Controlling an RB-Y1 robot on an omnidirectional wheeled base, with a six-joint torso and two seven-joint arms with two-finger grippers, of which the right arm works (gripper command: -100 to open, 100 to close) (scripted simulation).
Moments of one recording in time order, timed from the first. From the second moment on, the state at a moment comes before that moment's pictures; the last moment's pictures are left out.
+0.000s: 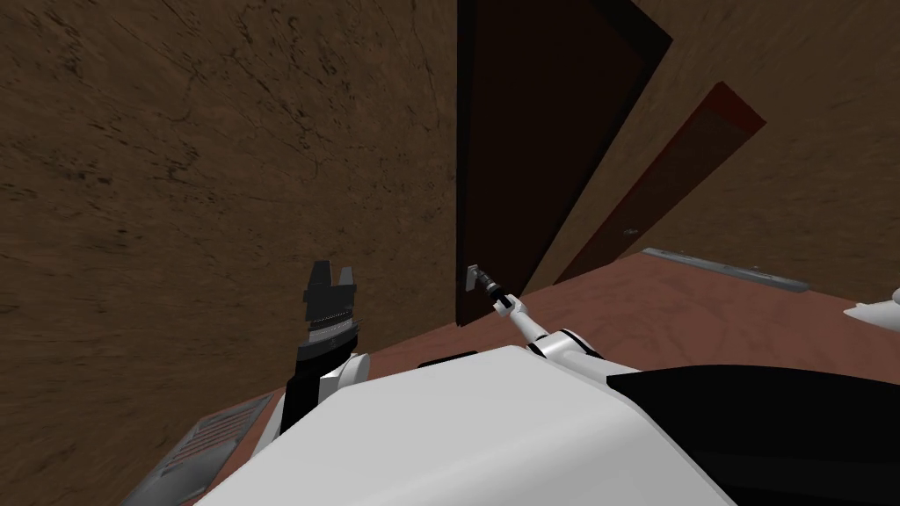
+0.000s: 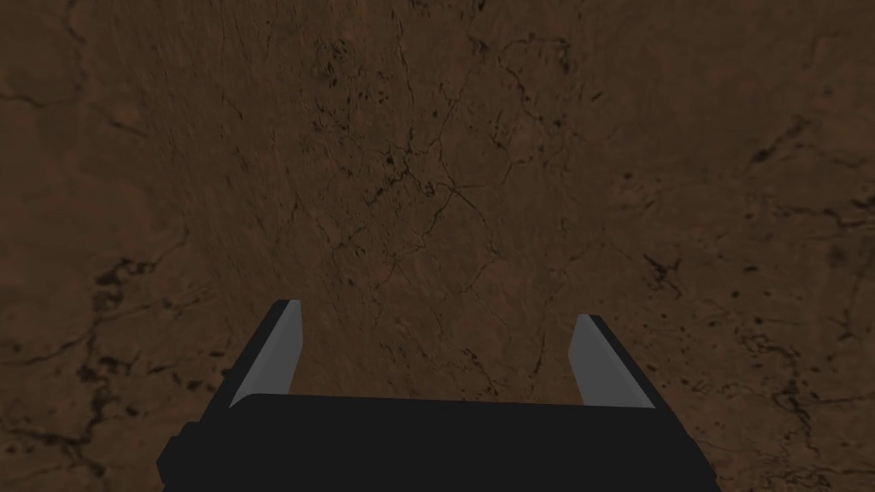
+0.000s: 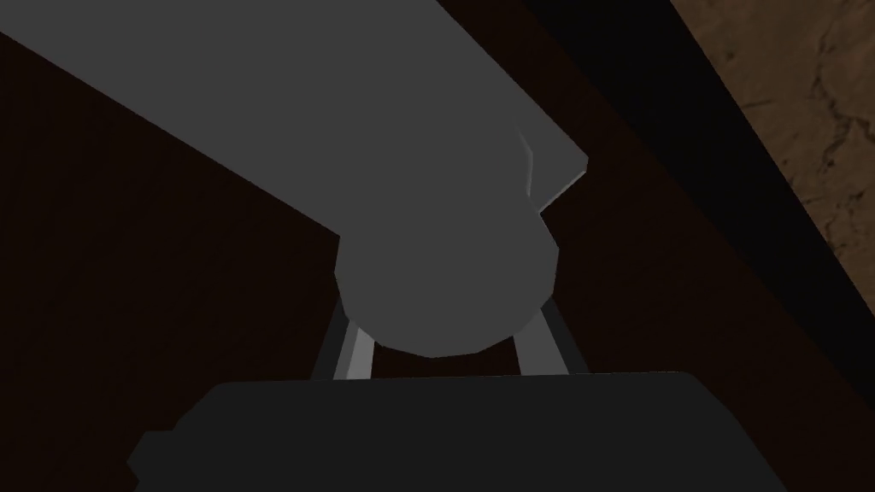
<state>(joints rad) -0.30 -0.35 0.06 -0.79 0.16 -0.66 0.23</state>
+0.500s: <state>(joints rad) -0.30 -0.36 0.06 -0.79 0.09 -0.65 0.14</state>
